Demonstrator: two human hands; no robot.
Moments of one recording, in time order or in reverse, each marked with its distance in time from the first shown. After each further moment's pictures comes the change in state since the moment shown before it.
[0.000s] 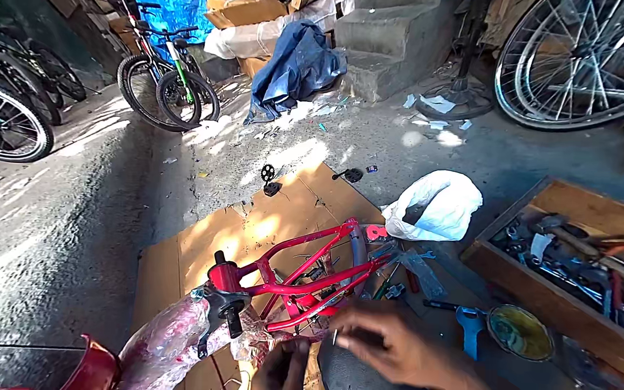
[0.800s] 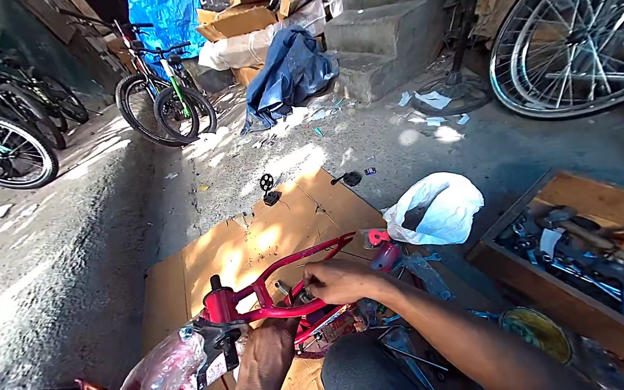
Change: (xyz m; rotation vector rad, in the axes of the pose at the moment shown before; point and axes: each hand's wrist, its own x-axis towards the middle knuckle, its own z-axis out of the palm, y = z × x) left_hand 0.106 -0.015 -0.012 1.453 -0.061 0.704; right_hand 0.129 0.048 -0.019 -0.174 -0.555 0.532
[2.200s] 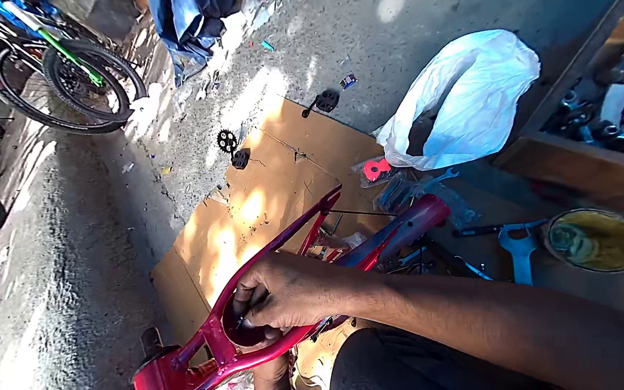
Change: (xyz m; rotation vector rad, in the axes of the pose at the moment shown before) left_hand 0.001 -0.006 0.072 -1.601 0.433 -0.453; right_hand 0.037 -0.001 0.022 0.783 0.017 -0.206
